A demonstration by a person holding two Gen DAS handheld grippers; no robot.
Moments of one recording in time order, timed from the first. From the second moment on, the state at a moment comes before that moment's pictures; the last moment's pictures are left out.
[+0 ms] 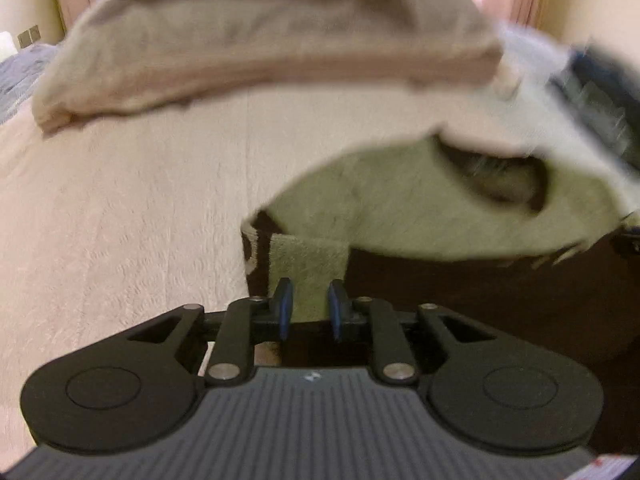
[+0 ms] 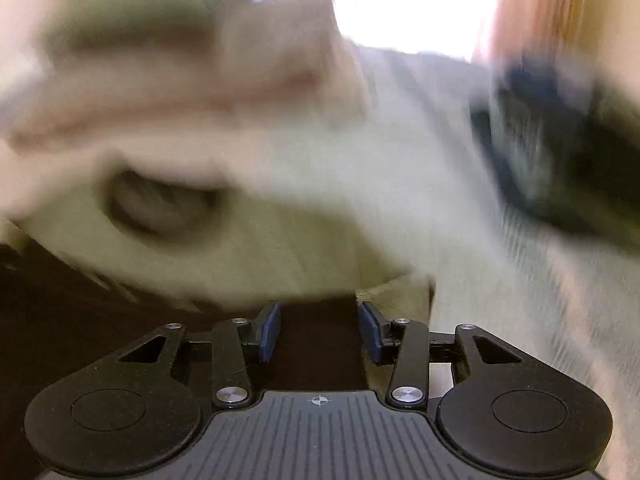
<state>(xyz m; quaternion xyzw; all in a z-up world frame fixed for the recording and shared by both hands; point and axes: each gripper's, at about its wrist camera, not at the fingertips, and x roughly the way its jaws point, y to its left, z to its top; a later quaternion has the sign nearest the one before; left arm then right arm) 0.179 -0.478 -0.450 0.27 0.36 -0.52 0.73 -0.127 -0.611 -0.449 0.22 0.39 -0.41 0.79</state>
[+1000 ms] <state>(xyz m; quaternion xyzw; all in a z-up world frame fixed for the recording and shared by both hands) 0.083 -0.159 -0.386 0.34 0.50 -0.48 0.64 -0.265 -0.265 -0.371 0.26 0.57 -0.39 0.67</state>
